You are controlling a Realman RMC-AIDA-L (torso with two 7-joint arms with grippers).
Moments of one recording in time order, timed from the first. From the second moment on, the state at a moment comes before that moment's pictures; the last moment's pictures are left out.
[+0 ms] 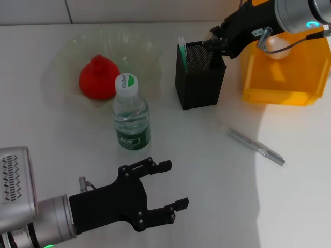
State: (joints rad) left arm -0.19 -2.07 1.70 0.49 1.03 1.41 -0.75; right arm 0.70 2.08 -1.33 -1.38 -2.47 -1.29 2.25
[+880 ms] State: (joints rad) left arm -0.20 -2.06 1.70 0.50 1.03 1.41 -0.75; right arm 0.73 2.08 -1.34 -1.29 -2.48 -1.23 2.27
